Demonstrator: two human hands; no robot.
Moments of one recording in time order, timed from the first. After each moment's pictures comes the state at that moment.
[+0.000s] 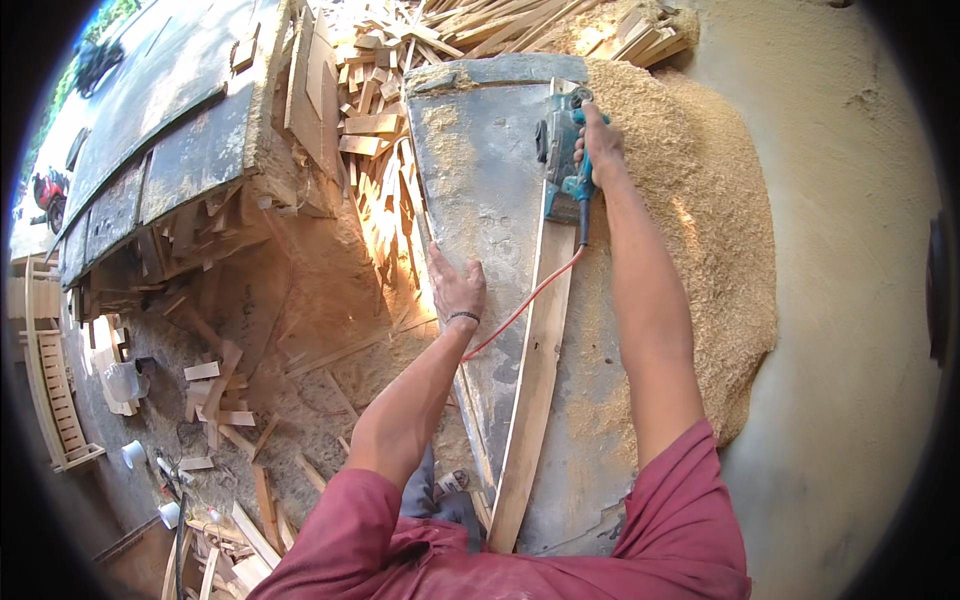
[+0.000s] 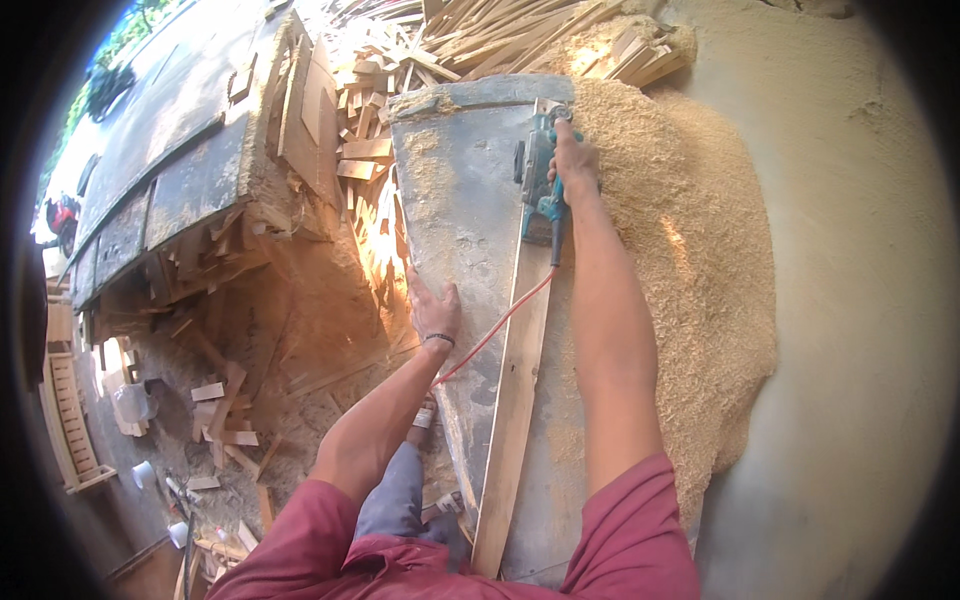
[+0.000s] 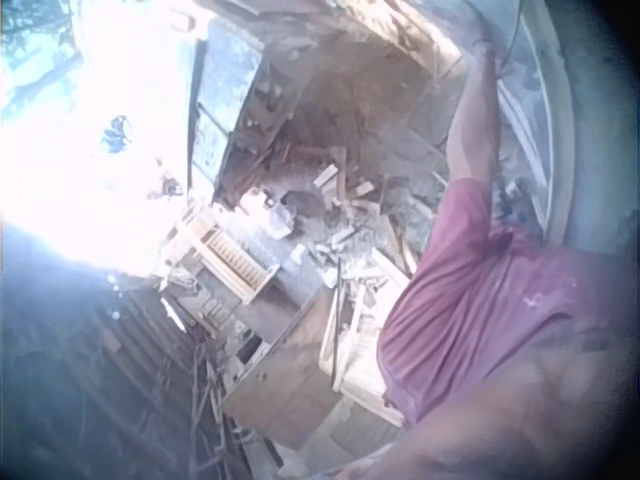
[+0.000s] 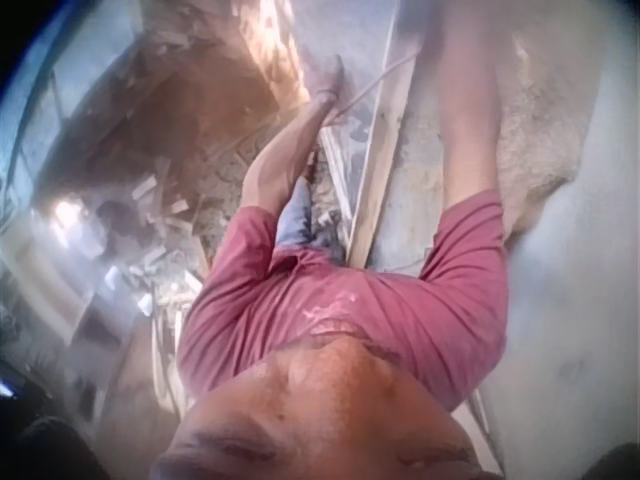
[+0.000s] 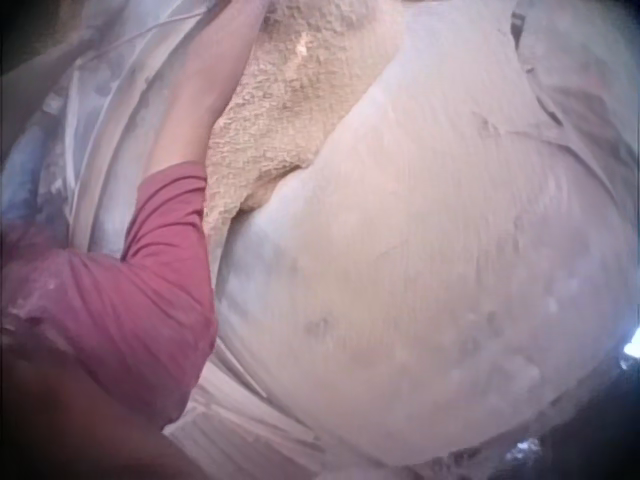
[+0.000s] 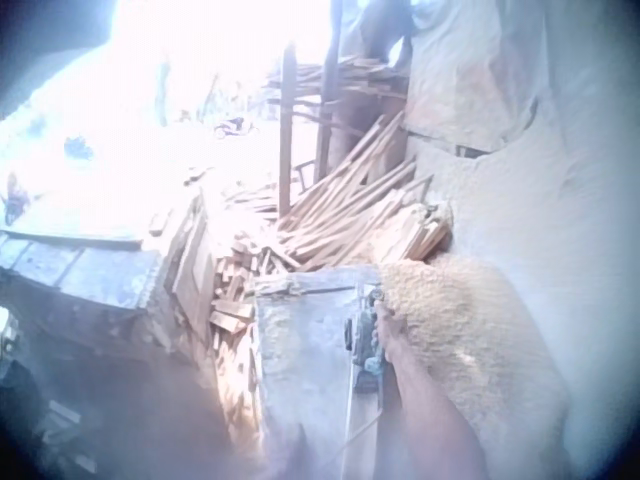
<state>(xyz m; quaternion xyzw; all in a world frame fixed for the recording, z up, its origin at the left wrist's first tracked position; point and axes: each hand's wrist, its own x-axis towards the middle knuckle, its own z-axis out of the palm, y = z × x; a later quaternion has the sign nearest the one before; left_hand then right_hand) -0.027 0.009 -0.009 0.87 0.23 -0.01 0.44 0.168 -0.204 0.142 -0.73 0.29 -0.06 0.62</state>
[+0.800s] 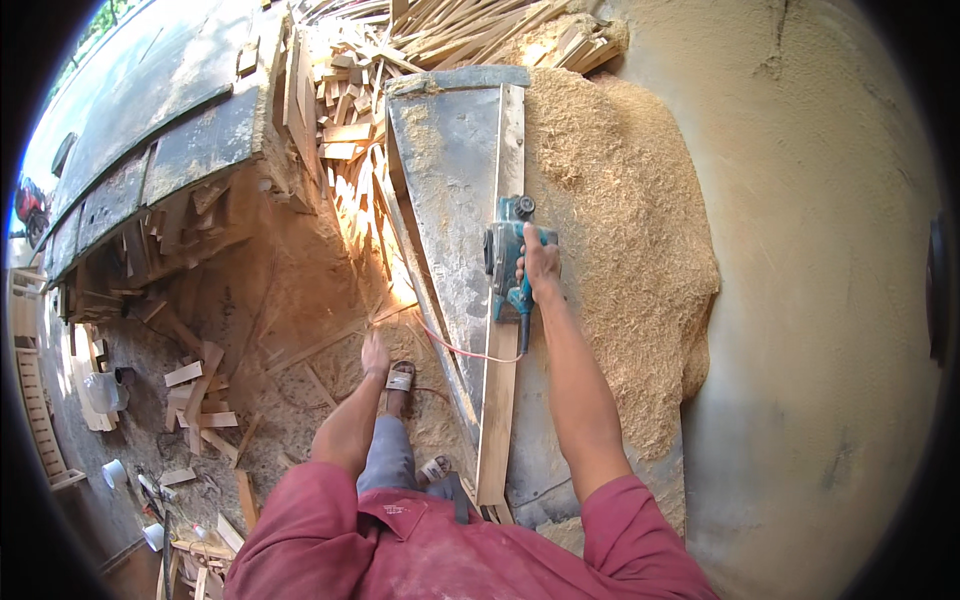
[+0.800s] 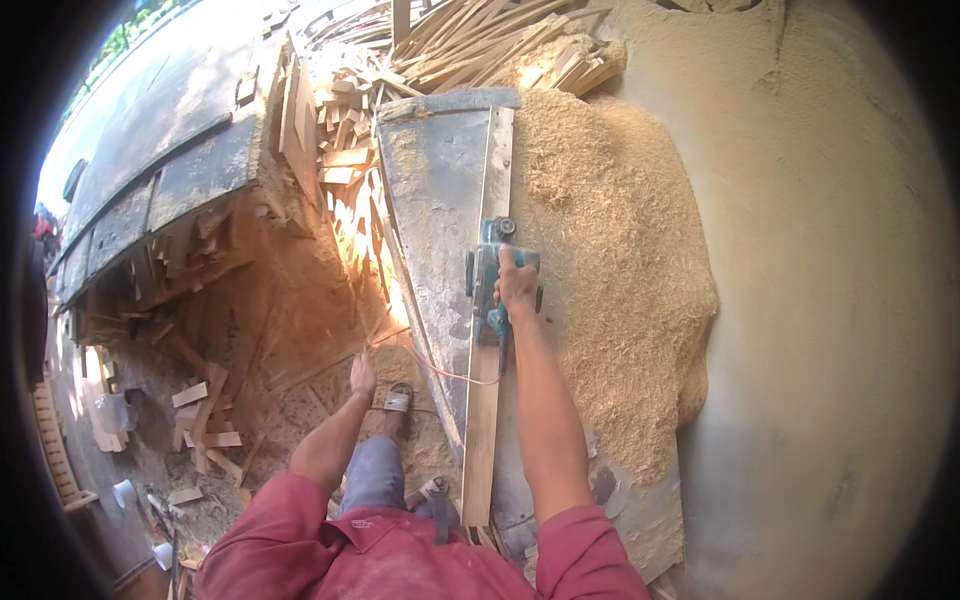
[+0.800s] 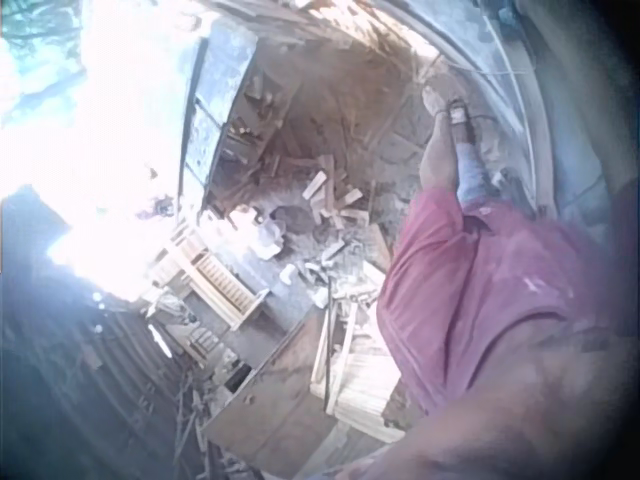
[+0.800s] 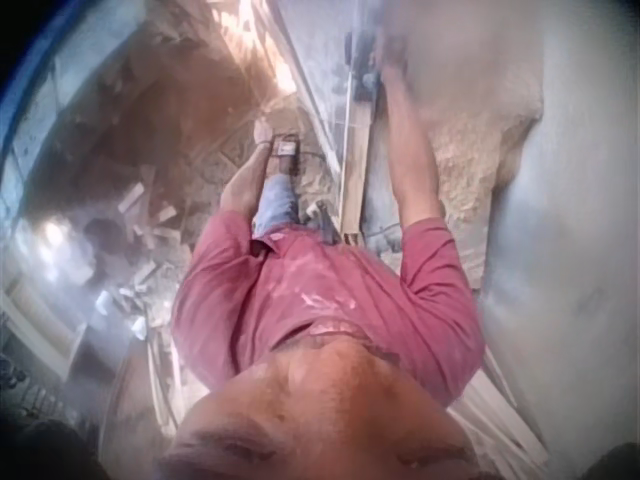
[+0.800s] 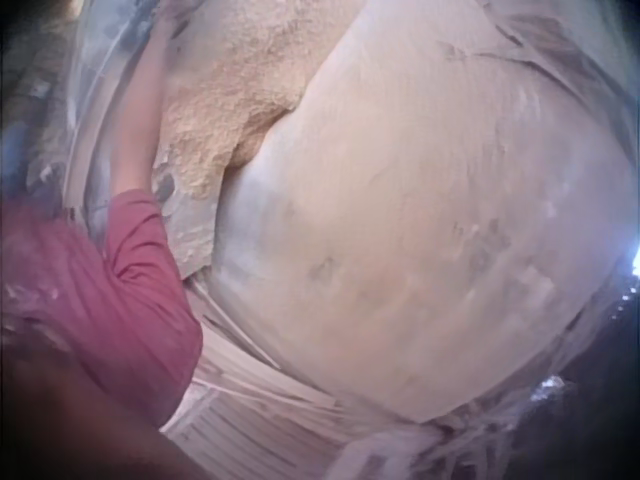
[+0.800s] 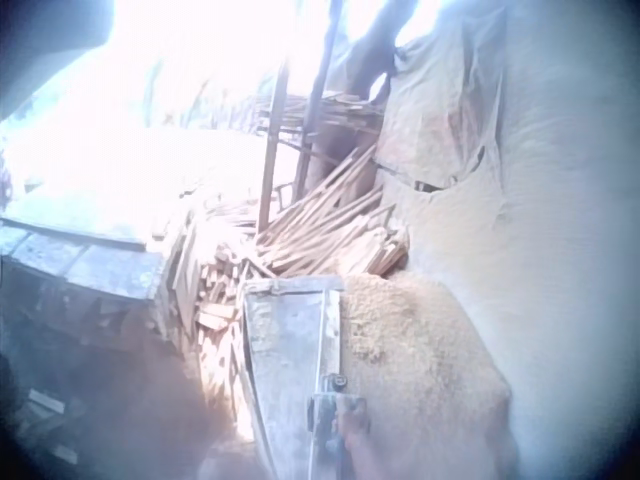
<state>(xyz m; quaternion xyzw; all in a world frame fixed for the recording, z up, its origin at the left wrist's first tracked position) -0.252 0.185 -0.186 0.94 0.04 -0.13 0.30 -0.140 -0.148 0.134 -0.69 0.37 -0.01 0.62</state>
